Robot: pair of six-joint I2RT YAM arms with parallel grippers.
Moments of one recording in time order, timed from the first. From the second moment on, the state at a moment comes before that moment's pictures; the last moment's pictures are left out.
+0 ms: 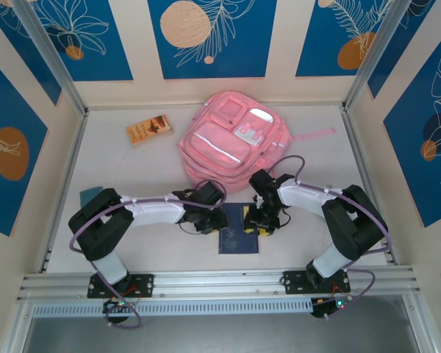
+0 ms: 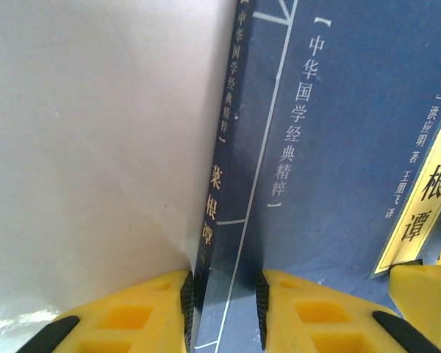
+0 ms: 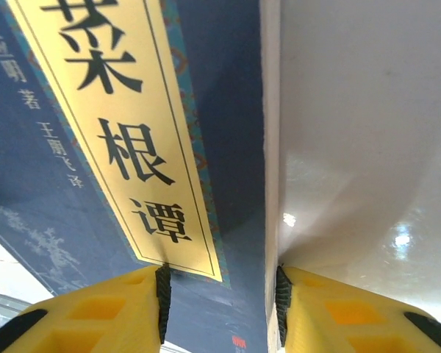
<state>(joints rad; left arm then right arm) -0.92 1.70 0.89 -0.33 0.25 -1.12 0.58 1.58 0.82 -0.81 -0.39 0.68</state>
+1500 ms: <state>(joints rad) -0.68 1.27 0.85 -0.22 0.35 -1.04 0.26 1.13 0.97 -0.72 -0.74 0.75</state>
